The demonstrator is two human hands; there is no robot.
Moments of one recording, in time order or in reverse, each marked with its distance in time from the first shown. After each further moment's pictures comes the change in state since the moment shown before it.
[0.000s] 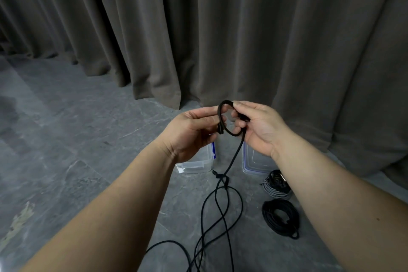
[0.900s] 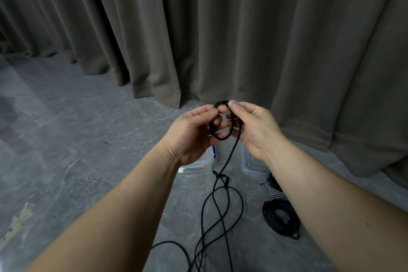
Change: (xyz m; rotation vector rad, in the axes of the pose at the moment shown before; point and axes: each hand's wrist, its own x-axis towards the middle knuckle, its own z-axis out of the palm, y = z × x) left_hand 0.003 -0.005 0.004 -0.149 -0.080 0.054; right_hand 0.006 0.017 0.002 -0.184 0.076 -0.131
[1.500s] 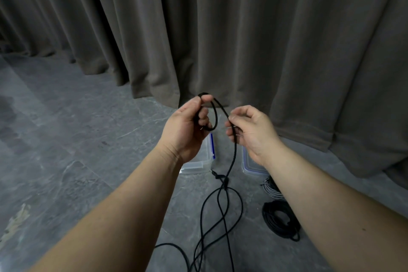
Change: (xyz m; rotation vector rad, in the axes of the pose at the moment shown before) left_hand 0.011 -0.002 0.002 -0.077 0.265 0.163; right_hand 0.002 0.011 -0.005 -0.077 0.049 0.019
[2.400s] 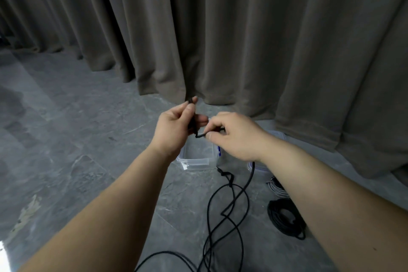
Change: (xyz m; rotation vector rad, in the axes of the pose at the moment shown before) left_hand -0.005 0.007 -0.042 0.378 0.157 0.133; right_hand -0.021 -0.024 0.034 -1.073 -0.410 -0.384
